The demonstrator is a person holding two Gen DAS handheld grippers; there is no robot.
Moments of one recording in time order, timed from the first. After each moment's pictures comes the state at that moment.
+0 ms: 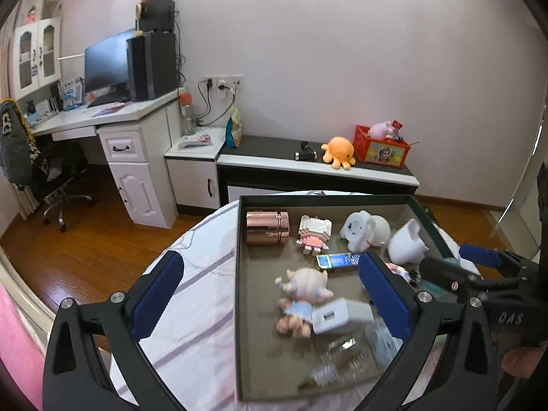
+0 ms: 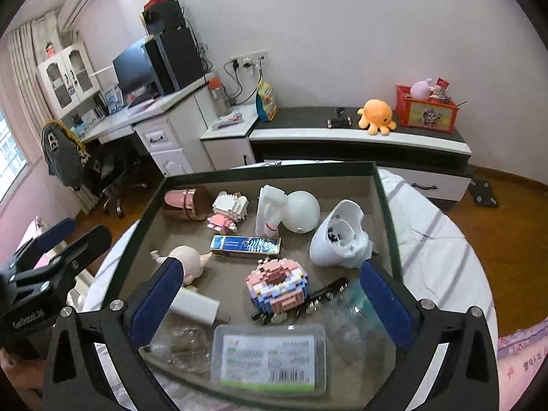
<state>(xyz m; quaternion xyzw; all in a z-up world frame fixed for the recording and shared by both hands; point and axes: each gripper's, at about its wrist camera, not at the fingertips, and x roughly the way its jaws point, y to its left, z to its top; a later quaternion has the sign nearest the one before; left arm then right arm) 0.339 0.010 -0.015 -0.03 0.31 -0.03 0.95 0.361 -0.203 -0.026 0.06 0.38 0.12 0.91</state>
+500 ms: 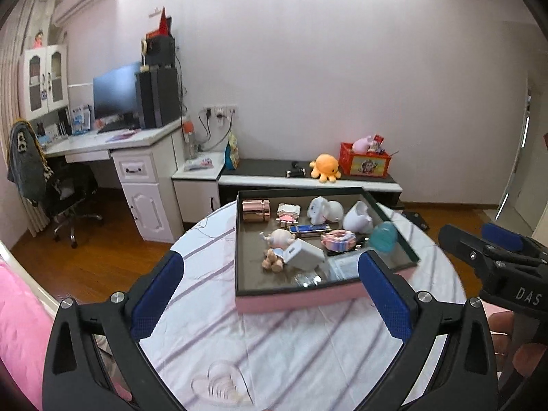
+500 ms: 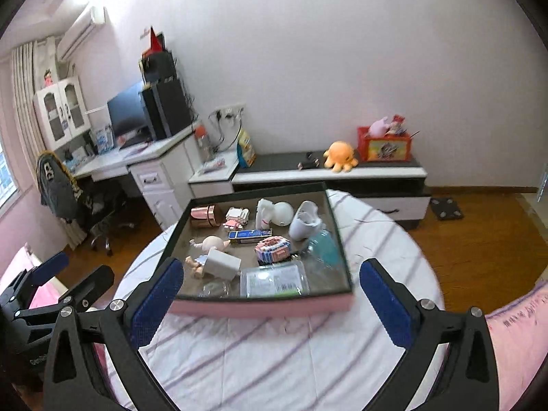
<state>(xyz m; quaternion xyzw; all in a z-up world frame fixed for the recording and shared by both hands) 0.180 -0.007 0.033 -0.01 0.26 -0.04 0.97 0.192 -0.212 0.042 0.06 0.28 0.04 0.96</state>
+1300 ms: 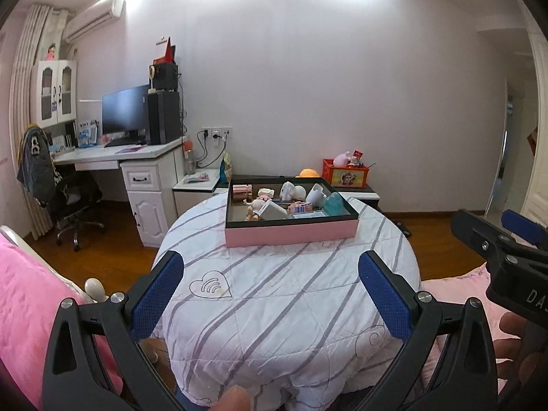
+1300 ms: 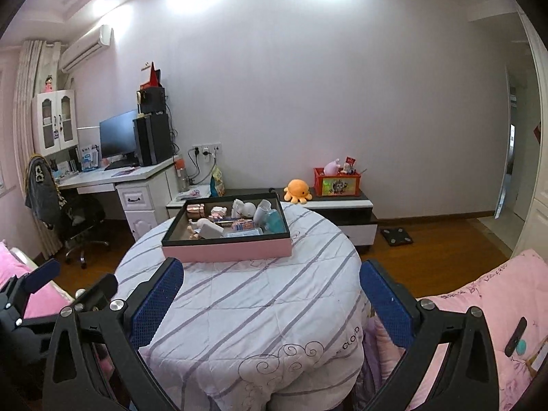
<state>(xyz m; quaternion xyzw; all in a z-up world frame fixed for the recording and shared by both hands) -0.014 -0.023 0.023 -0.01 0.20 -0.05 0.98 -0.021 -0.206 0.056 0.02 0.19 -0.03 0.98</state>
